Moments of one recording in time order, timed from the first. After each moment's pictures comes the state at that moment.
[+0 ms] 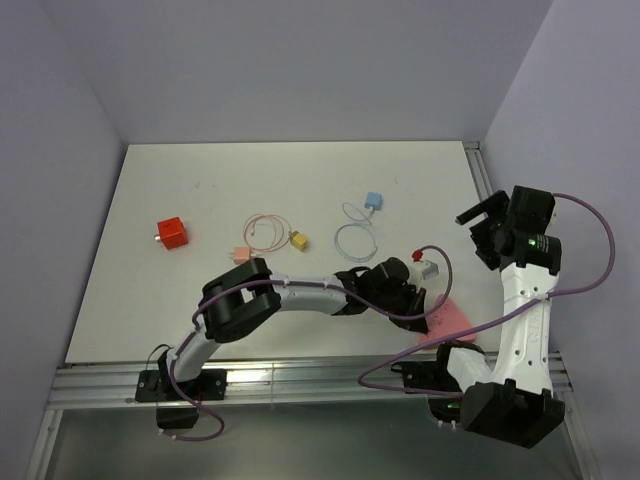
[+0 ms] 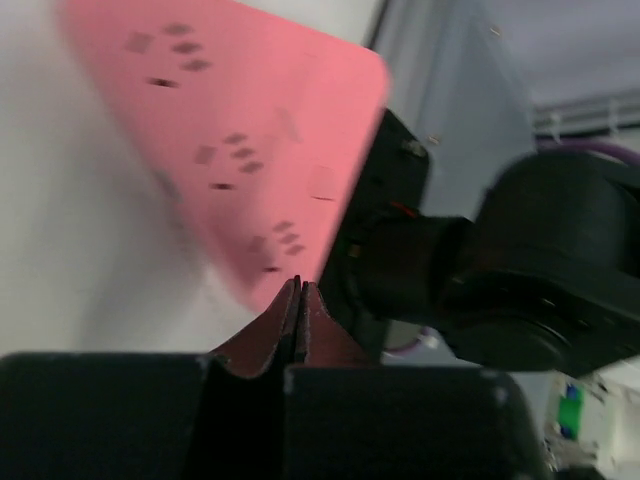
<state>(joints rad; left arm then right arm) -1.23 2.16 1.46 0.17 0.39 -0.67 -0.32 0.97 1.11 -0.96 -0.06 0.76</state>
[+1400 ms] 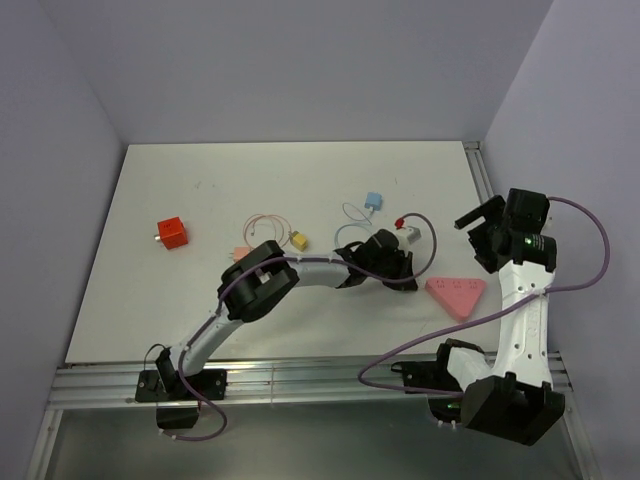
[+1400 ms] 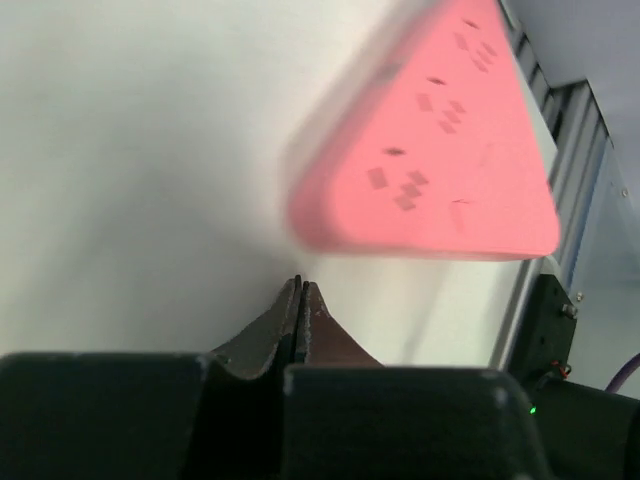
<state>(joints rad) -1.10 2.41 1.69 0.19 0.32 -0.63 -0.32 0.98 1.07 -0.94 -0.07 0.75</state>
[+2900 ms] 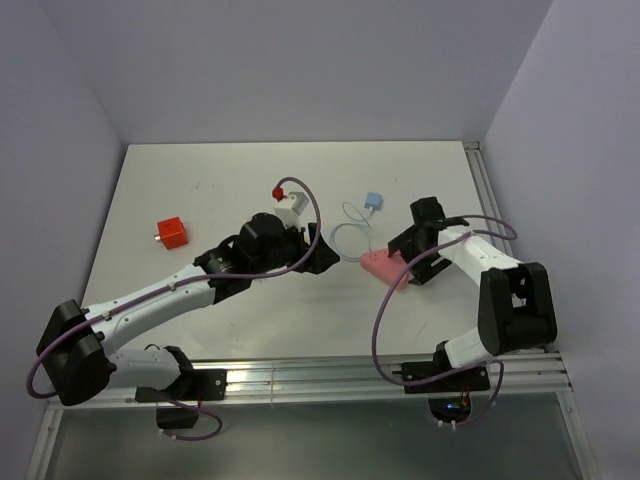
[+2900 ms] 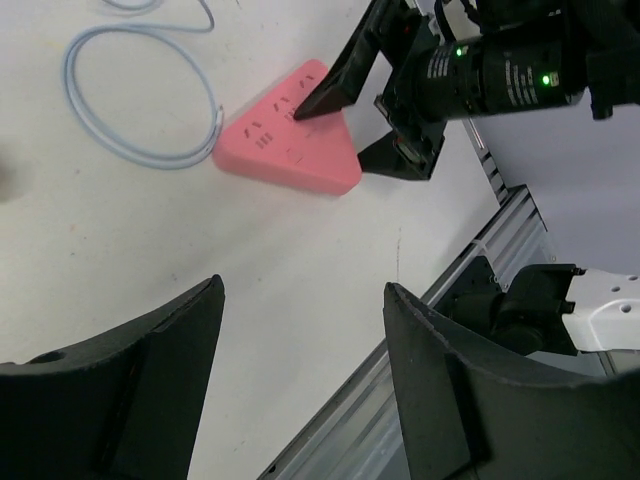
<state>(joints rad) -0.89 1.27 0.91 -0.04 0.08 -0.65 0.11 1.47 0.85 -0.66 0.05 1.14</state>
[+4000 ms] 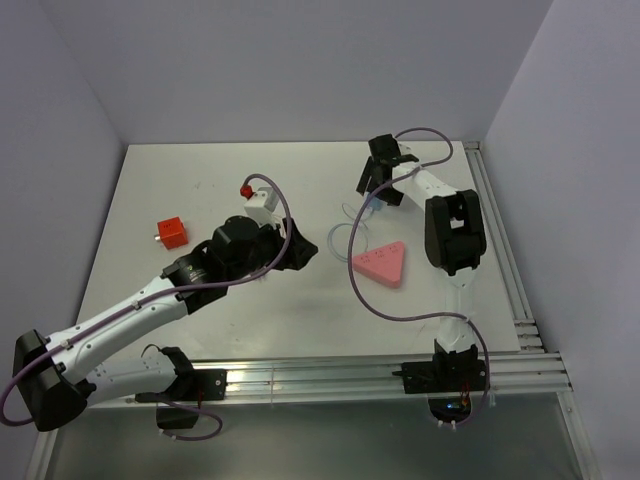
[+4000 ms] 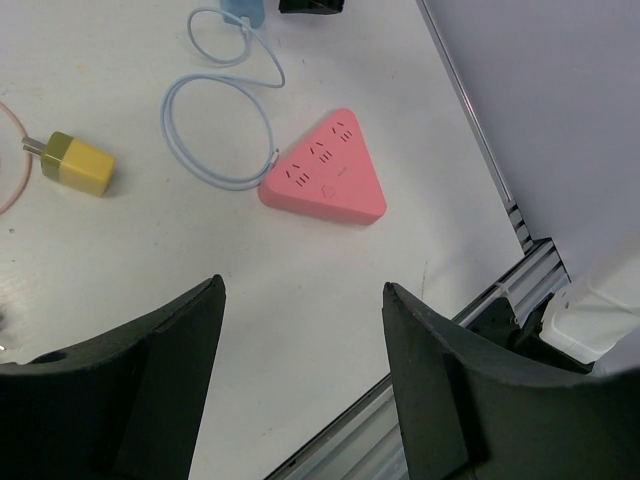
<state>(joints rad) -0.87 1.07 0.91 -0.21 -0.09 -0.65 0.25 2.15 1.69 -0.57 0.21 0.61</state>
